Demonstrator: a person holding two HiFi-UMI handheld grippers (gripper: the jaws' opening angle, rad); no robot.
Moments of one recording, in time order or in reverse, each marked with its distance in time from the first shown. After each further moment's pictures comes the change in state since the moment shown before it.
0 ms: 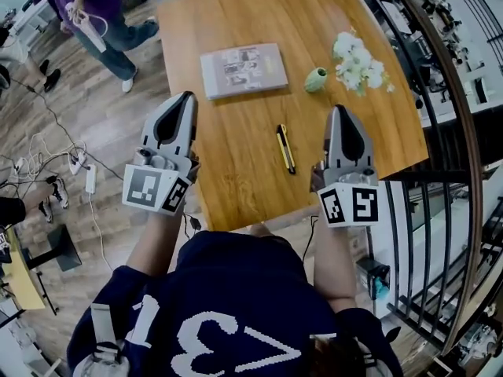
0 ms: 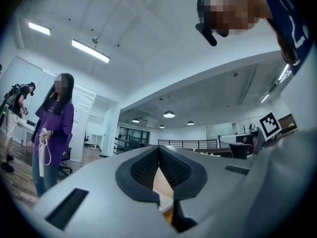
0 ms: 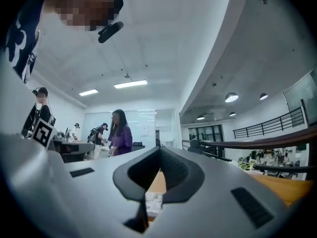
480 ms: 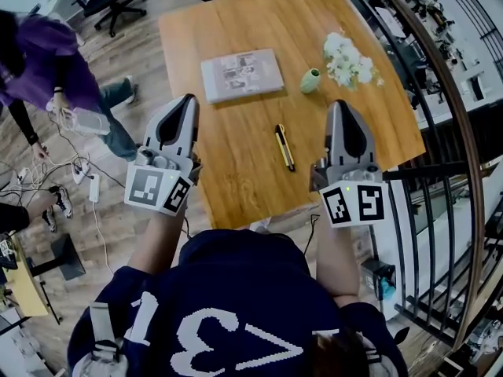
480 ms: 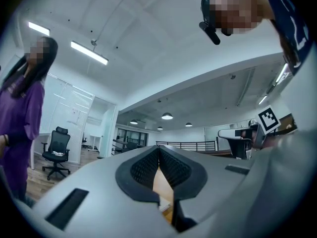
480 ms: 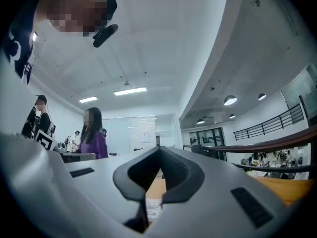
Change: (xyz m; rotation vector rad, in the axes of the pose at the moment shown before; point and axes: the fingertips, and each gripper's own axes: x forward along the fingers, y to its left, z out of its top) left arm -0.019 -0.017 0.029 0.002 -0.023 -0.025; right arm -0.024 0.017 0.051 0.030 -0.071 -0.002
